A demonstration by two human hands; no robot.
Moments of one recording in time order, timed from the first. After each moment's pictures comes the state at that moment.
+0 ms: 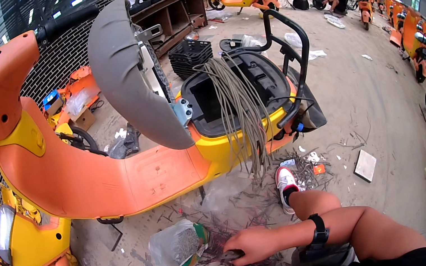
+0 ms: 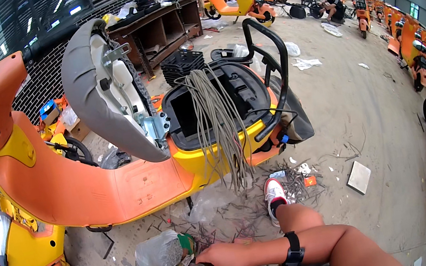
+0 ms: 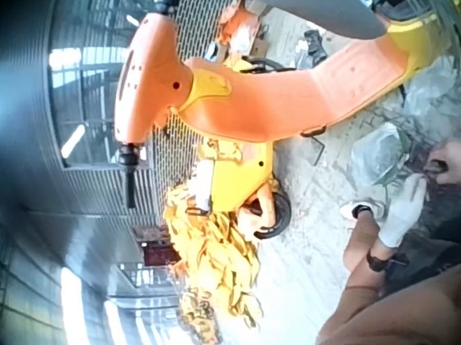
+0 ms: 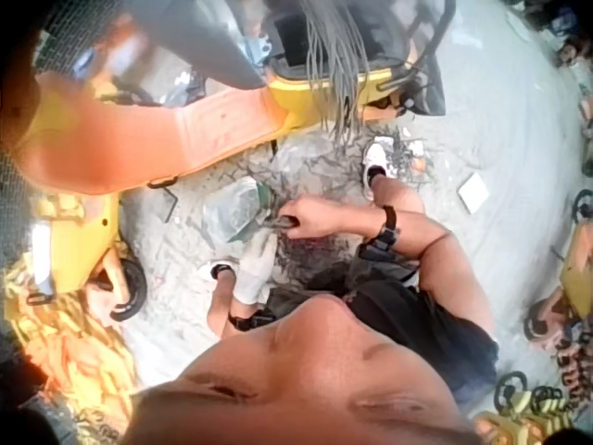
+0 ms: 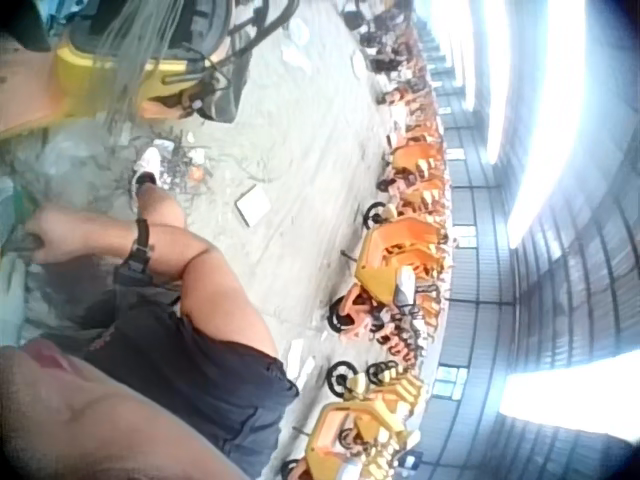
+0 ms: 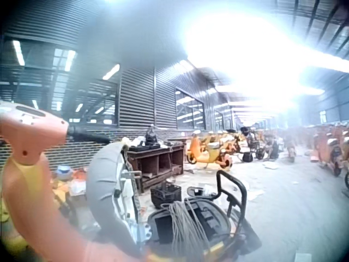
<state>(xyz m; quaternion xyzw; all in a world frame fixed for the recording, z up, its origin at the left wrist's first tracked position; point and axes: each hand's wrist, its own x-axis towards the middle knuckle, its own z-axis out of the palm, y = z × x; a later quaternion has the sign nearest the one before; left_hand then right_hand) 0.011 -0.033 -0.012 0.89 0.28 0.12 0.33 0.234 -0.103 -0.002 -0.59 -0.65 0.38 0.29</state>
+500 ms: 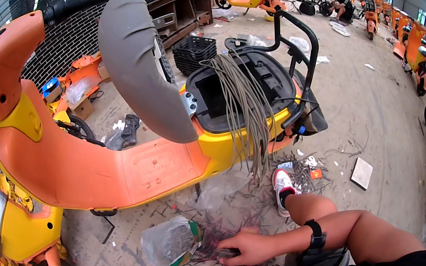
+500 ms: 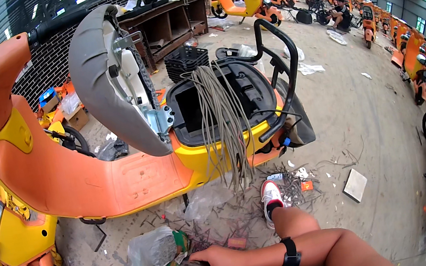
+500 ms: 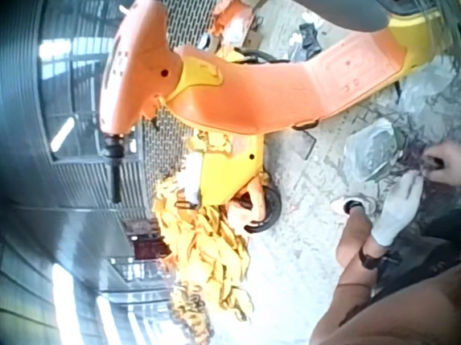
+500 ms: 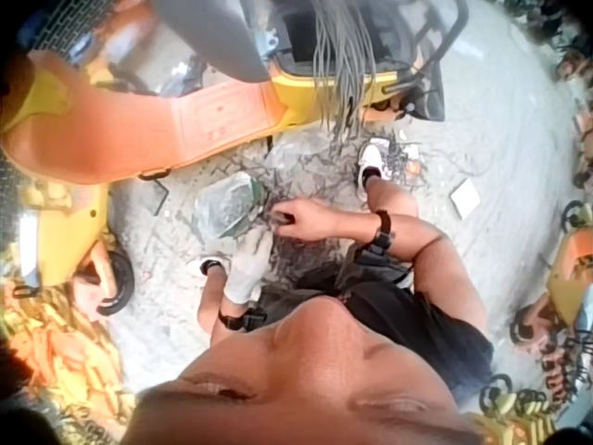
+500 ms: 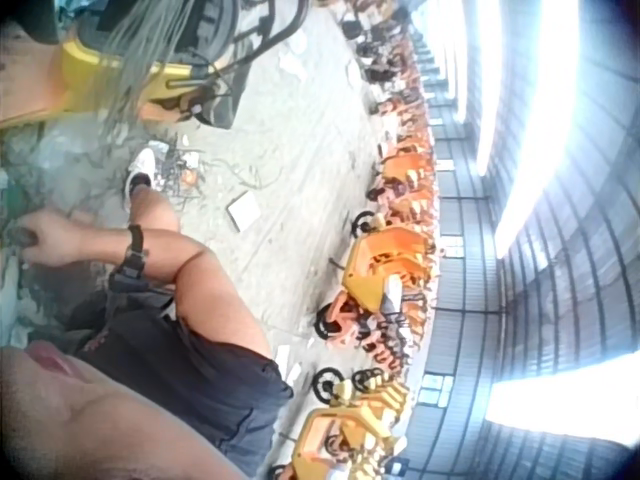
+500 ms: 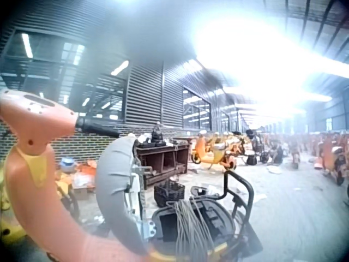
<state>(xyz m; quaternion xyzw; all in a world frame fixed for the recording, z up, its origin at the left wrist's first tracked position) 0.003 -0.022 -0.018 0.96 0.17 0.13 0.21 0.219 -0.103 0.013 -0.58 -0.53 0.48 0.39</state>
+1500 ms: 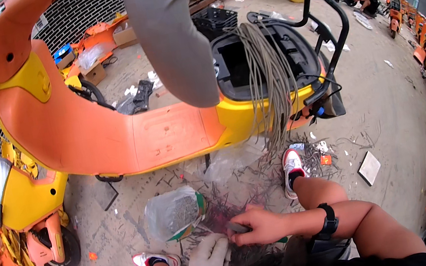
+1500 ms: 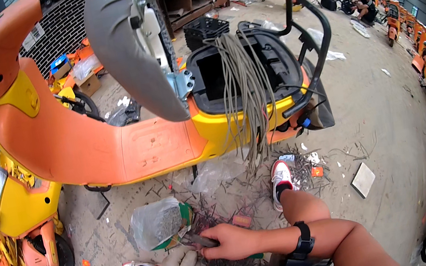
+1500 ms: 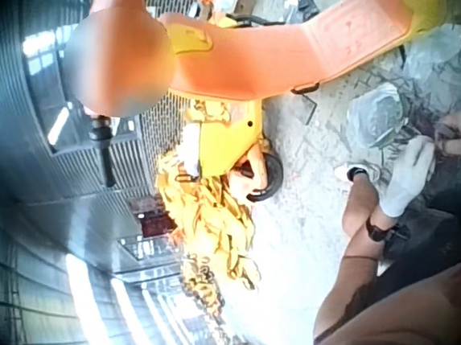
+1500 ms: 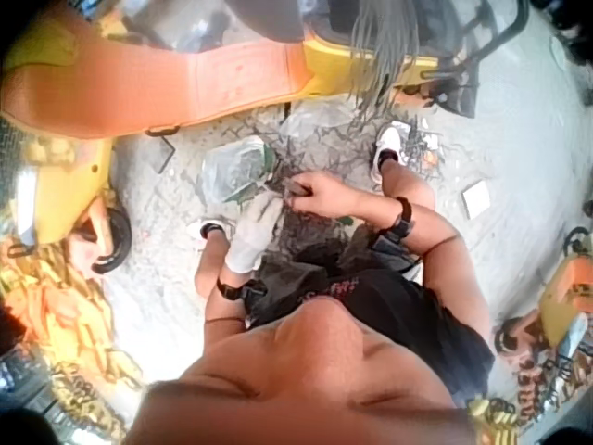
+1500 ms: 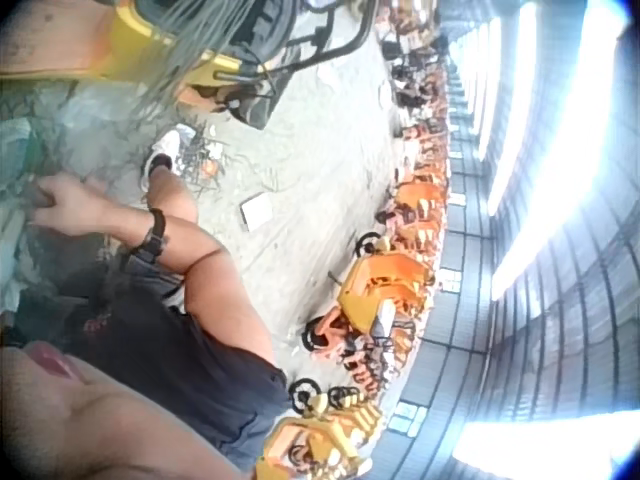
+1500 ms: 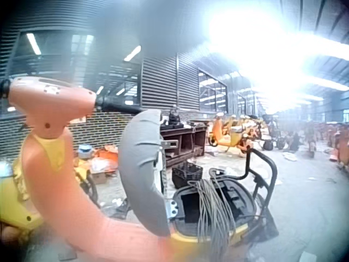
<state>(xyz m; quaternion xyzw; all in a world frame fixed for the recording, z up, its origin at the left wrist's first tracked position) 0.032 -0.018 0.026 0.66 0.39 0.05 0.64 0.224 -0.102 -0.009 -0.56 -0.56 0.48 0.37</state>
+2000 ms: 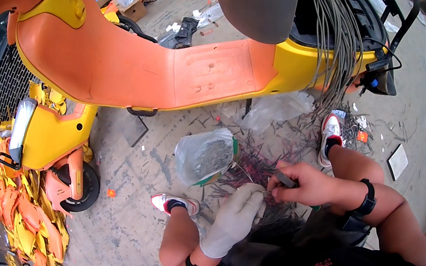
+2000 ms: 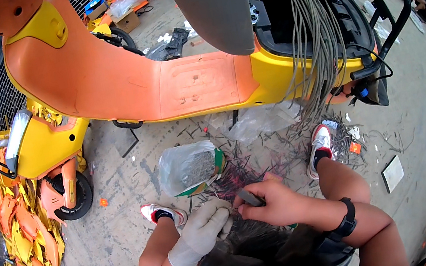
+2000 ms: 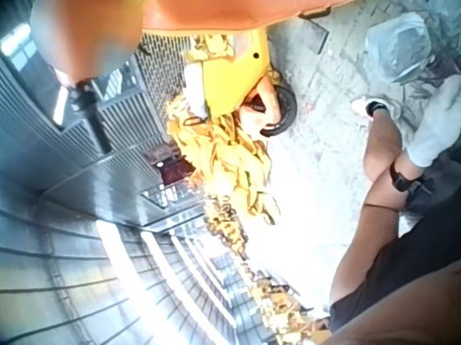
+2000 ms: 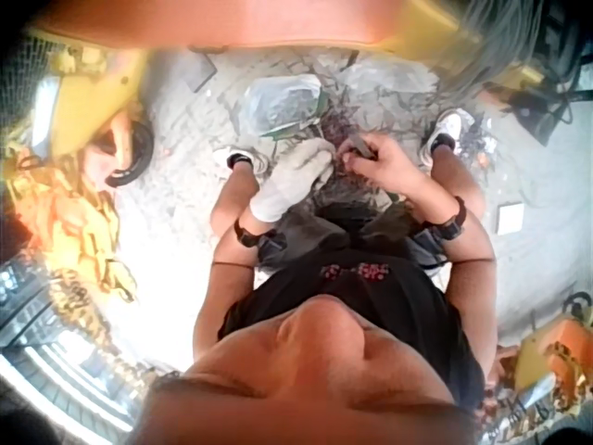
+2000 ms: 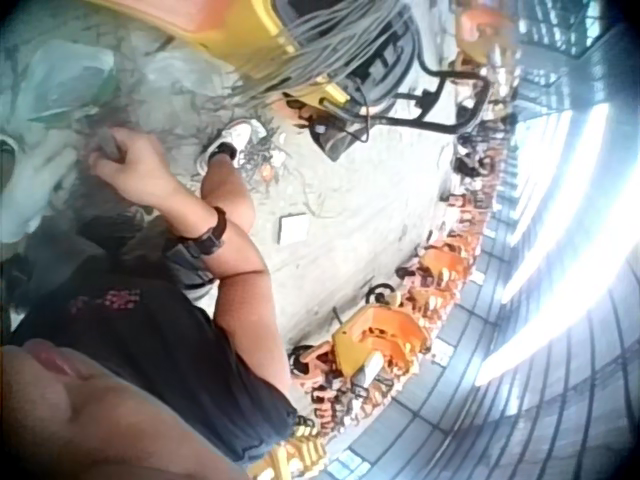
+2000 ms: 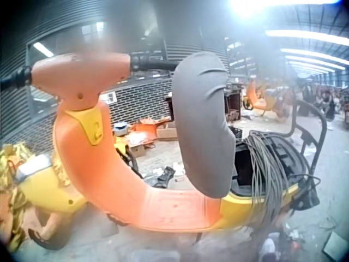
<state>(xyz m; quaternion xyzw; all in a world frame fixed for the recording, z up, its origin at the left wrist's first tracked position) 0.028 -0.013 0.014 0.60 0.34 0.07 0.72 0.229 -0.099 -0.011 -0.56 -0.51 0.54 0.37</state>
